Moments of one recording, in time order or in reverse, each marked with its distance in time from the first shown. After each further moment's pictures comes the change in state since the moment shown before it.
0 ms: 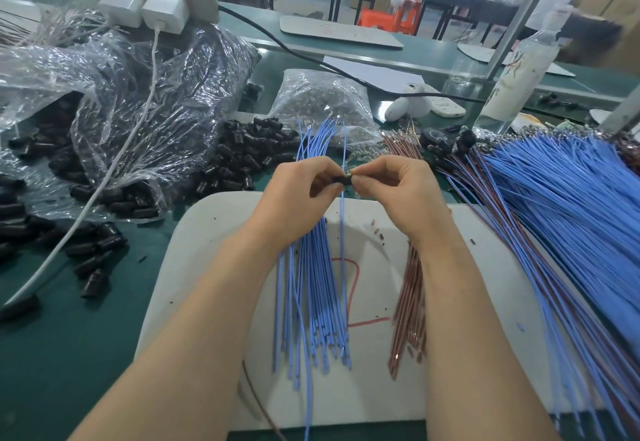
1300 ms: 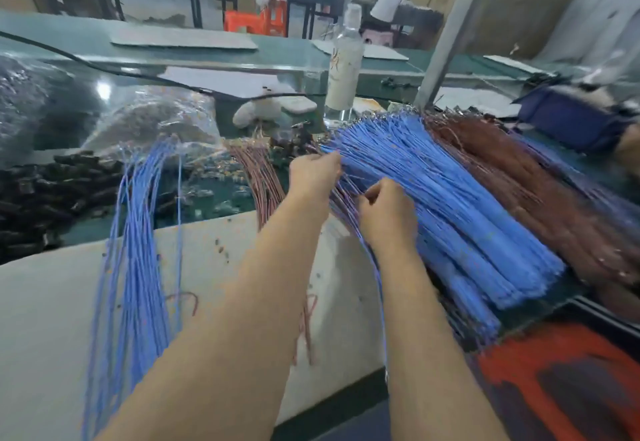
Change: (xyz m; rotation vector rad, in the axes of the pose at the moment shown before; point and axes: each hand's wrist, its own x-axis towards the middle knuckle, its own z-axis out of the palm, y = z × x) left_hand 0.078 0.131 0.169 -0.921 -0.138 -0.608; right_hand -0.047 0.041 -0.132 -0.692 0.529 0.515
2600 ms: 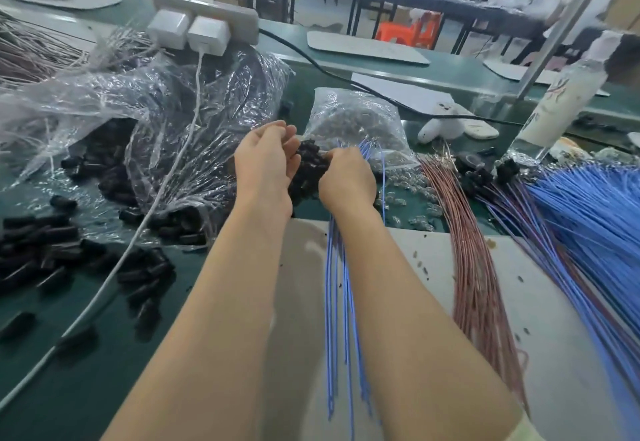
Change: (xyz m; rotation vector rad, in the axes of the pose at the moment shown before) left_hand -0.054 0.081 -0.252 -0.360 0.542 0.279; right_hand -0.067 -0.226 0.157 -0.084 -0.324 -0.531
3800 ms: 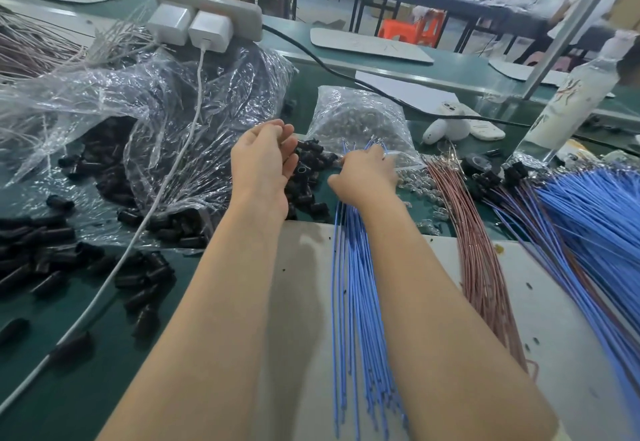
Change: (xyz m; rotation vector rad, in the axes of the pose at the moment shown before) left_hand 0.012 0.002 -0.006 0.005 0.011 -0.017; right_hand 0.015 0.009 -0.013 -0.225 -0.183 0.078
